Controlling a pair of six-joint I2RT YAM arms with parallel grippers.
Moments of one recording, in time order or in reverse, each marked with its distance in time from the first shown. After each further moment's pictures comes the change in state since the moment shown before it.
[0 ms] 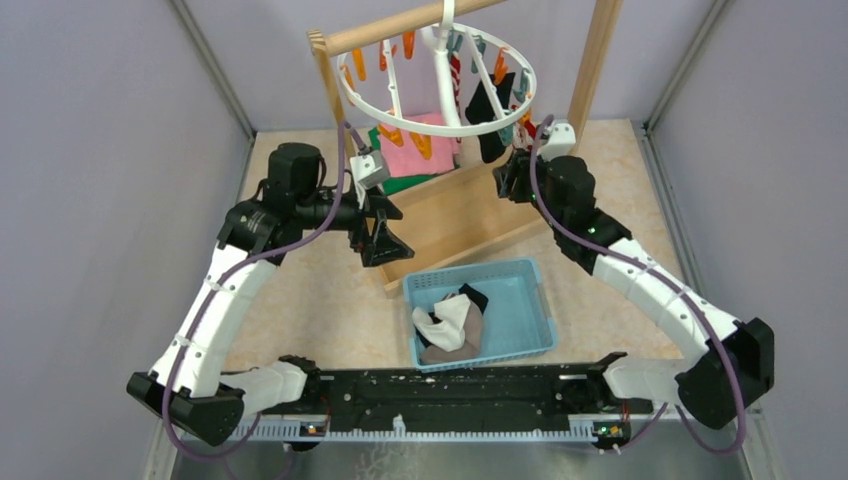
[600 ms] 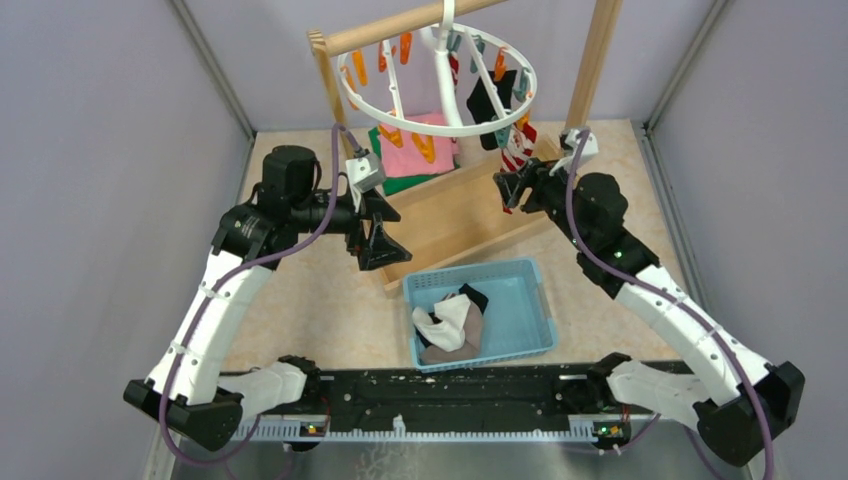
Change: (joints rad) left arm 0.005 -0.029 0.002 -0.021 0.011 0.003; right arm 0.005 -0.142 -0.068 0.084 -0.133 0.027
